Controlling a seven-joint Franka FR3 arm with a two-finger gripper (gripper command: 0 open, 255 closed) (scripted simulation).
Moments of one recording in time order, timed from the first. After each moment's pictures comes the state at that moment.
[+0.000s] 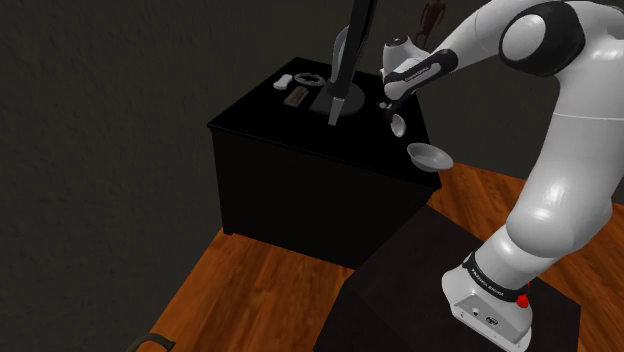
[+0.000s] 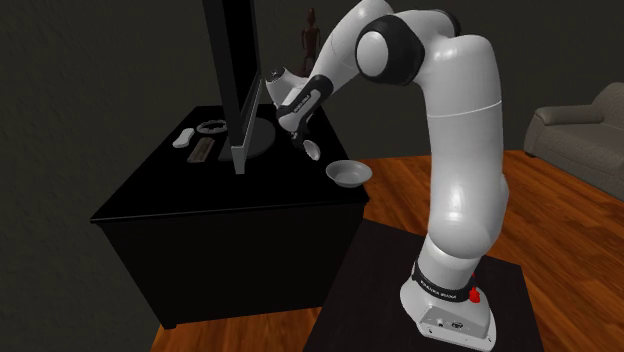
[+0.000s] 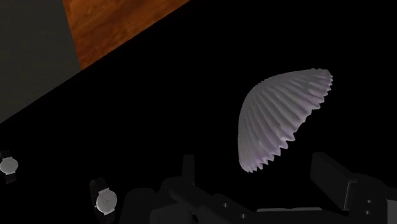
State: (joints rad) arm -0.23 0.37 -0.26 -1.87 -0.57 2.35 -0.29
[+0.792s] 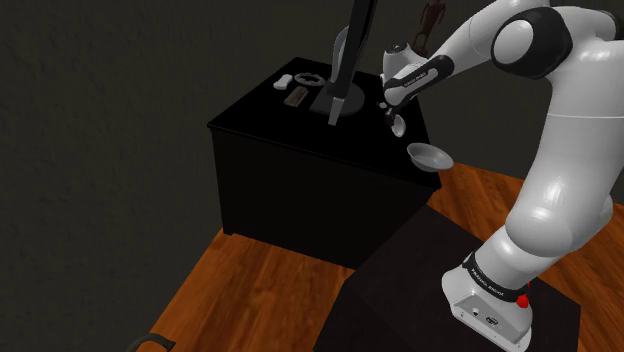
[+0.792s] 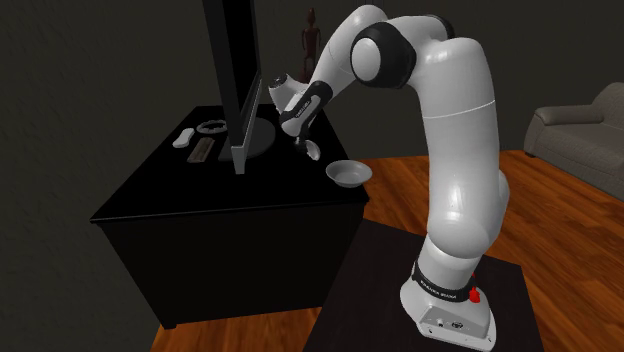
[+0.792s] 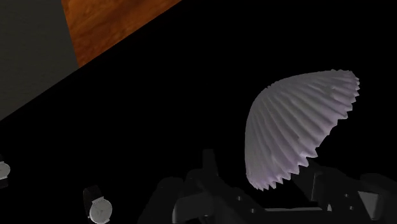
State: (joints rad) arm -0.25 0.41 -0.27 -1.86 -0.58 2.40 -0.29
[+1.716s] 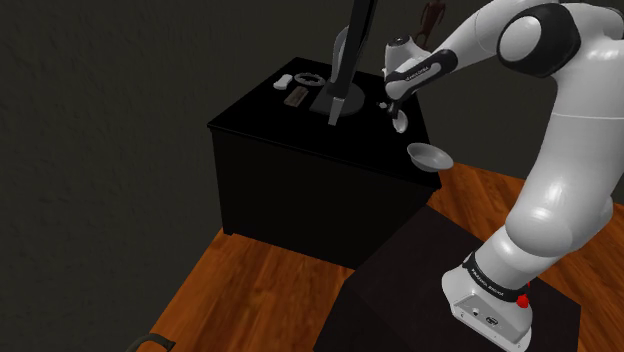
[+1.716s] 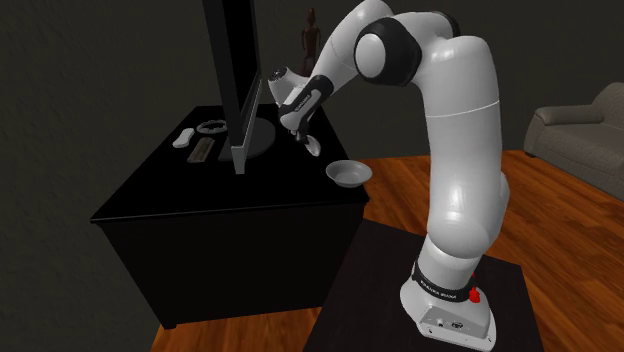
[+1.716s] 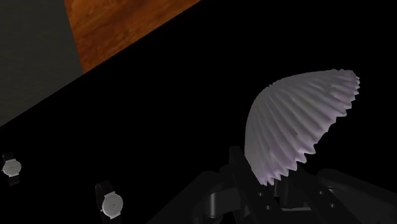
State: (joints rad) arm -0.25 0.38 -0.26 -1.85 -0.57 2.36 -0.31
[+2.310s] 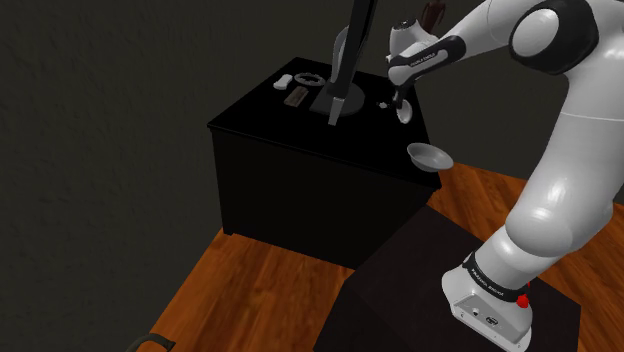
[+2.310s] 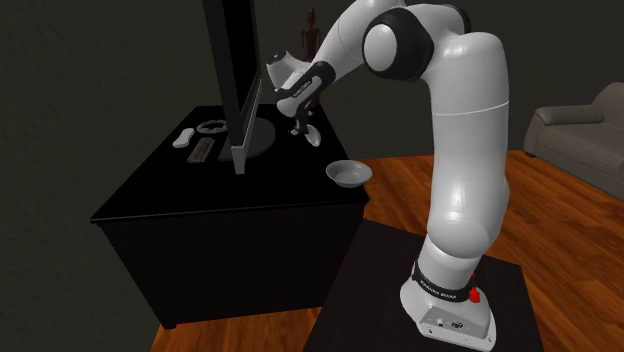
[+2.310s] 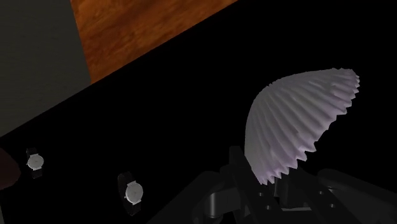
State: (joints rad) arm -0.25 0.32 -0.26 -1.81 -0.54 2.27 -0.37
